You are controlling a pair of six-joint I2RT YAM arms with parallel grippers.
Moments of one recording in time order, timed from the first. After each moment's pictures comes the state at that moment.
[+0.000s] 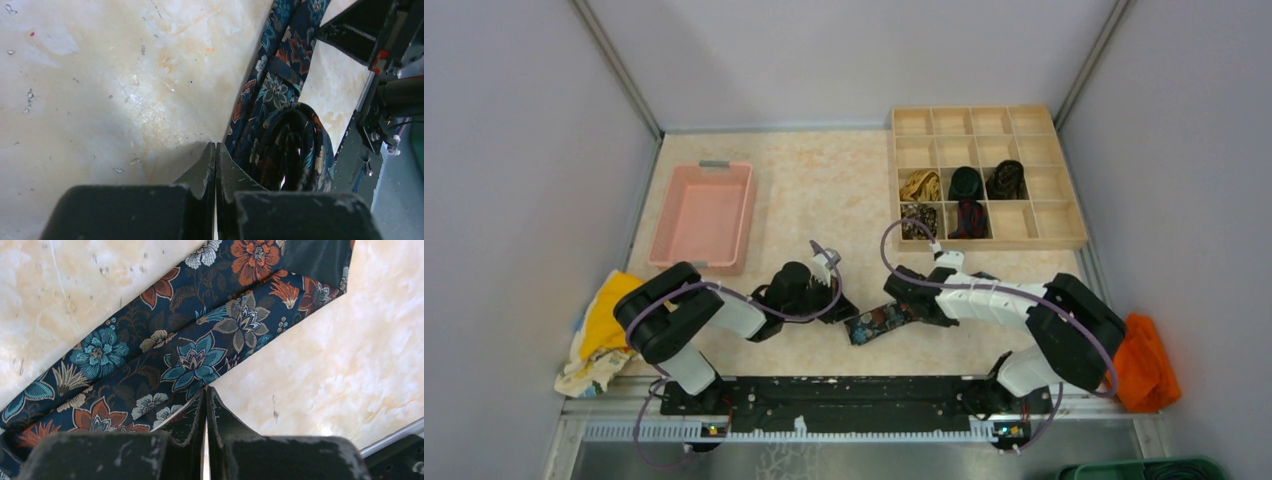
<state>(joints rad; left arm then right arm) -0.82 1.65 0.37 0.80 0.30 -0.56 0.90 1.40 0.66 -0.80 0.64 1.15</state>
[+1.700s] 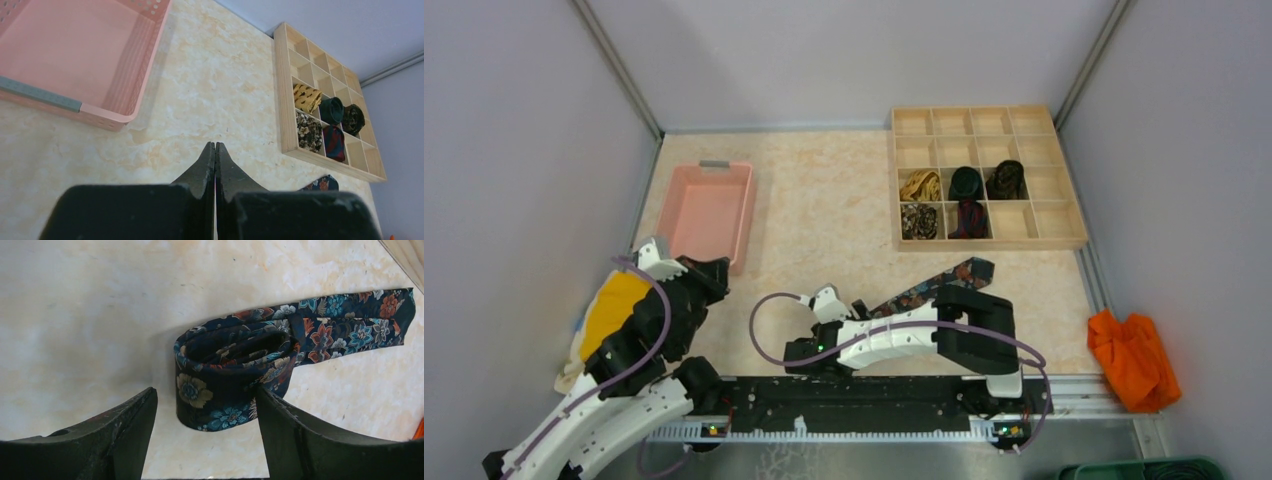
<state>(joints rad) -0.84 0.35 0.68 -0.61 -0.76 -0.79 1.50 1.89 1.25 -0.98 0.83 1.00</state>
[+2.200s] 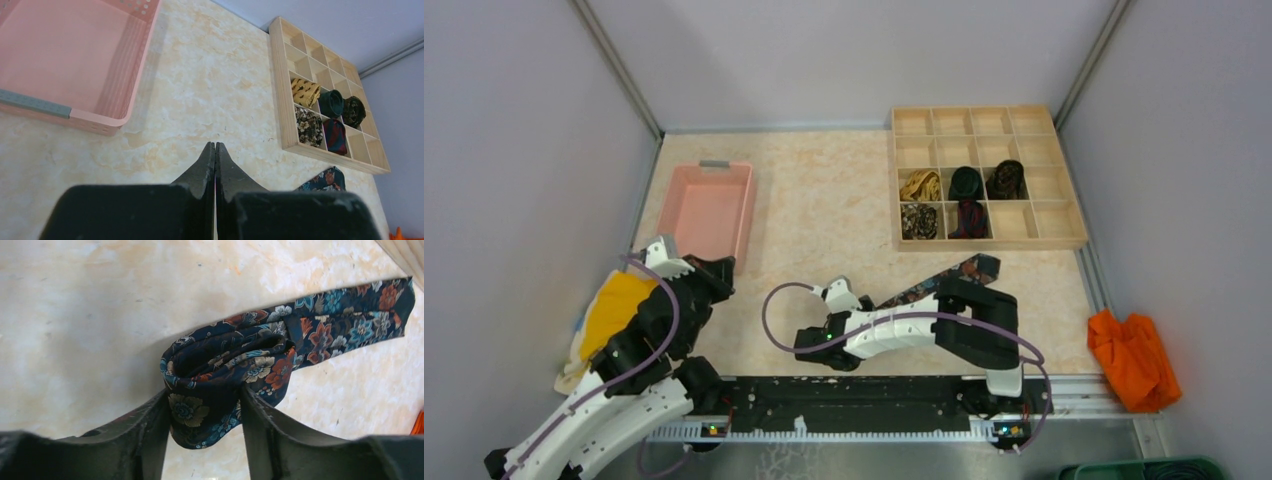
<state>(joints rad) -0.84 0.35 0.65 -0.55 -0.73 -0.74 1.42 1.88 1.15 -0.92 0.84 0.98</state>
